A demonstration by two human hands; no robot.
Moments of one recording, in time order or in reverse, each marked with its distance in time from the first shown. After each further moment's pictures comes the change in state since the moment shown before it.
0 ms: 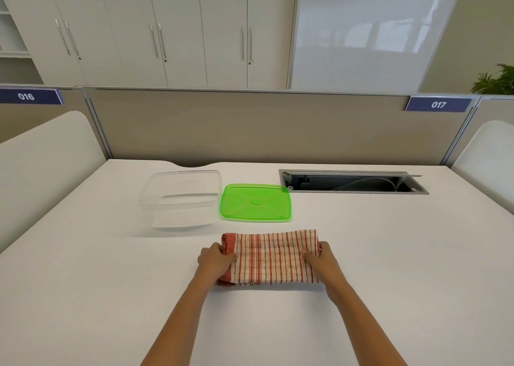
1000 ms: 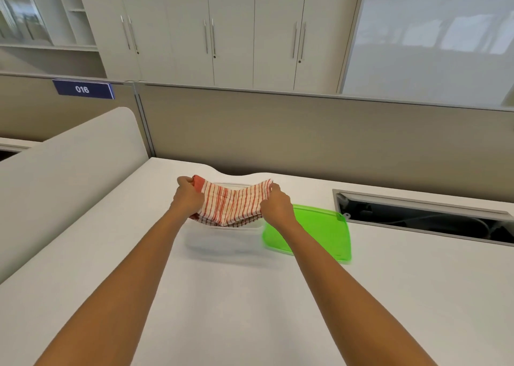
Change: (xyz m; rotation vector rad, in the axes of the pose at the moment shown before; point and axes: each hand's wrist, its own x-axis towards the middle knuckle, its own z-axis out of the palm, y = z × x) left_hand 0.135 0.018 -0.176 -0.210 0.378 -0.077; right_hand 0.090 -0.198 0.177 -0.406 -0.144 -0.360
